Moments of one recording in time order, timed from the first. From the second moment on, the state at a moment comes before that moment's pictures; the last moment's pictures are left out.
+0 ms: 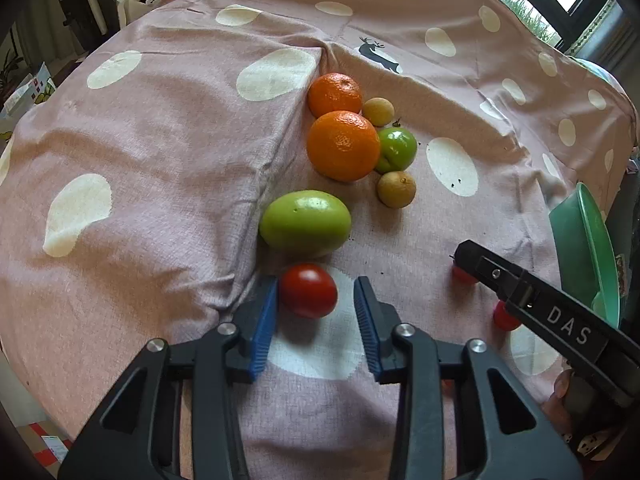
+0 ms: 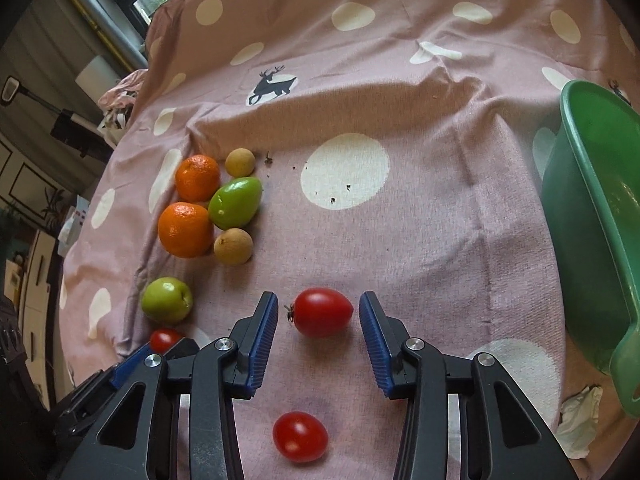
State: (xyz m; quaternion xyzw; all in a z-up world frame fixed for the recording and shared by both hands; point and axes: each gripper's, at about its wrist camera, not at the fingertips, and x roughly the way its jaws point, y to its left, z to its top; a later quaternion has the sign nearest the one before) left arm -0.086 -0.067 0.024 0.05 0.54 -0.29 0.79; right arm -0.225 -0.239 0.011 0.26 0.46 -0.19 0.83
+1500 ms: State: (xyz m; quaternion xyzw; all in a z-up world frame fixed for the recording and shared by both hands) left arm -0.095 -0.060 0.060 0.00 0.47 -0.32 0.82; right arm -0.233 -0.224 0.032 0.23 0.41 -0.19 0.86
